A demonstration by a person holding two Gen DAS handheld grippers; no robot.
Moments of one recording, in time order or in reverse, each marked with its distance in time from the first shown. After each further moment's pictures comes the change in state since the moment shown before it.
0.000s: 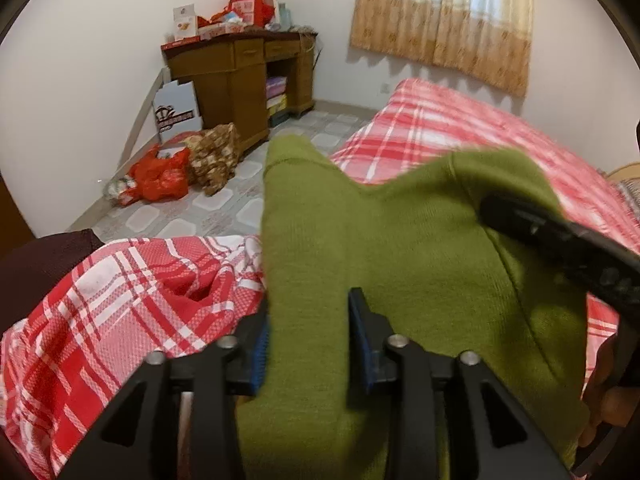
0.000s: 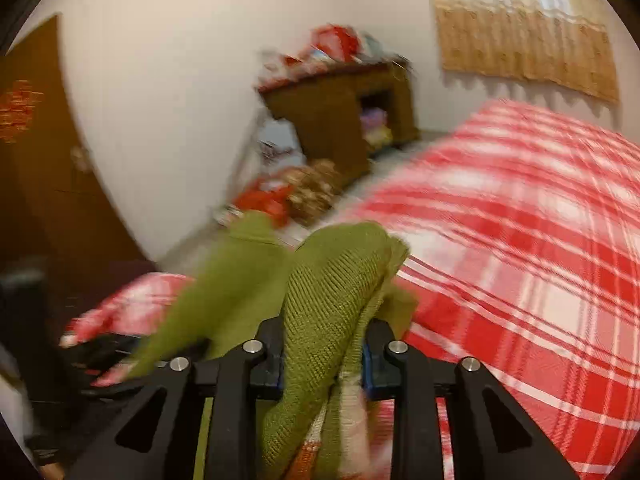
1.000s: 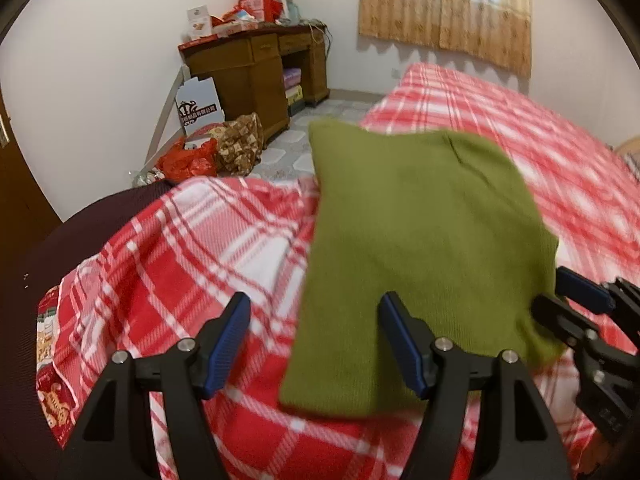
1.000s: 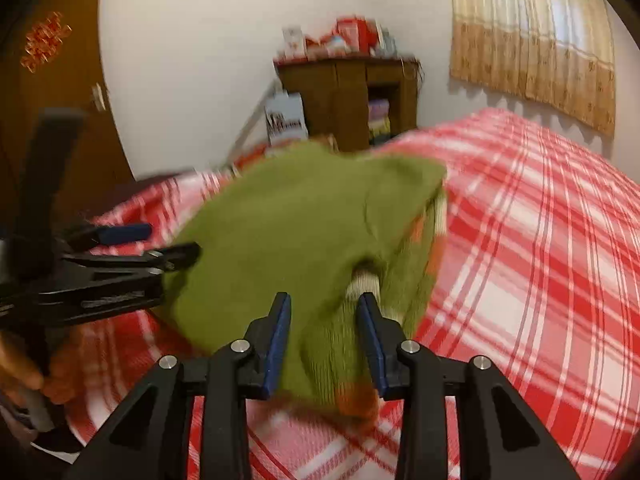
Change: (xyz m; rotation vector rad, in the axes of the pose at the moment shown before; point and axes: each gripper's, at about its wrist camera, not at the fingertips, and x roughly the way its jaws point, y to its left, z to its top) left arm -0.076 0.022 -0.073 0.055 0.033 0.072; right arm -0.092 0.067 -0.129 -0.160 0.046 -0.069
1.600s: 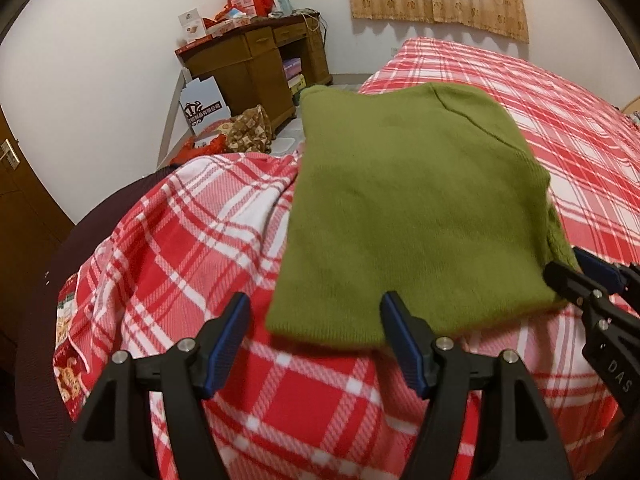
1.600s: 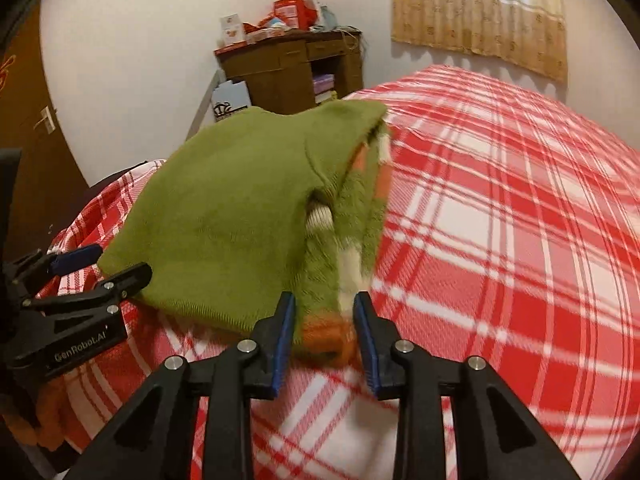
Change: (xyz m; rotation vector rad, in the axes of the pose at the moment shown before) left arm -0.014 -0.015 -0.036 0.079 0.029 0.076; right arm -0.013 -0.005 -0.036 0.188 0.053 -0.110
